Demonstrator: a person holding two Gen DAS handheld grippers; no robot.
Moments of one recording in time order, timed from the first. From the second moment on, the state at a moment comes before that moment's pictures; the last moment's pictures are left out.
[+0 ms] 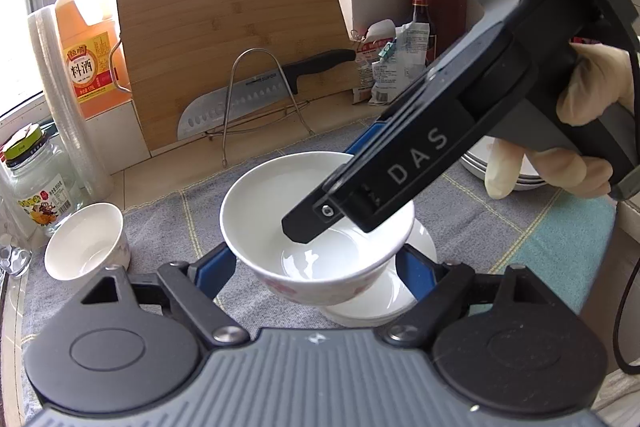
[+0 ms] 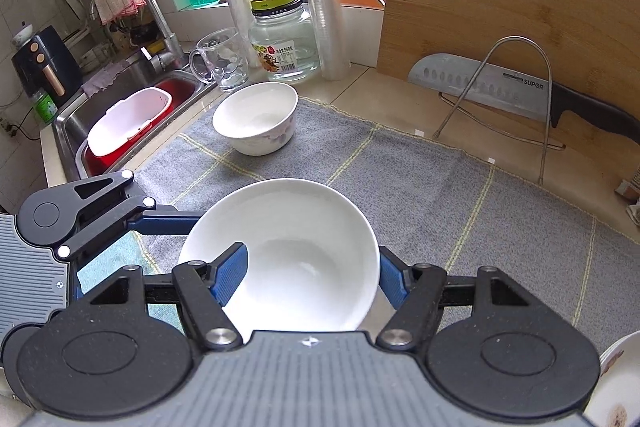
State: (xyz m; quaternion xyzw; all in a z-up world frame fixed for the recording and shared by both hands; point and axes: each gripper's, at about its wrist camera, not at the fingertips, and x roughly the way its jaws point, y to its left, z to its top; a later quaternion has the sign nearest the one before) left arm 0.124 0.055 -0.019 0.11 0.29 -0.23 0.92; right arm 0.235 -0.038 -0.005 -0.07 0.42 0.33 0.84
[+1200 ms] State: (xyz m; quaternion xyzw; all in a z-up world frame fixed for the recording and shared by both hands) left arm 0.134 0.029 -0.041 0.12 0.31 -0.27 0.90; right arm 0.227 -0.066 -0.028 -0.06 0.45 0.29 0.85
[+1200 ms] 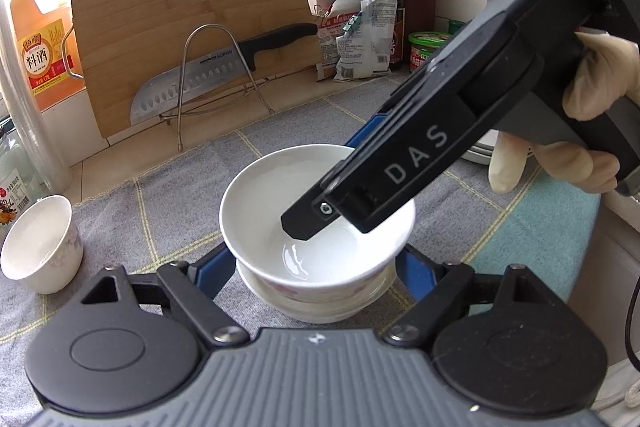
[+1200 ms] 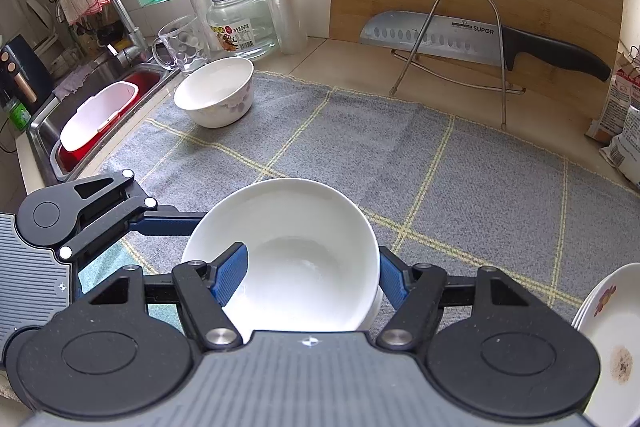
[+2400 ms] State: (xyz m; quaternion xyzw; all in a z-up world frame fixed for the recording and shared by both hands) left arm 0.137 0.029 -0.049 0.12 0.33 -0.27 0.90; right arm 0.233 -0.066 -0.037 -0.06 0.46 0.29 0.84
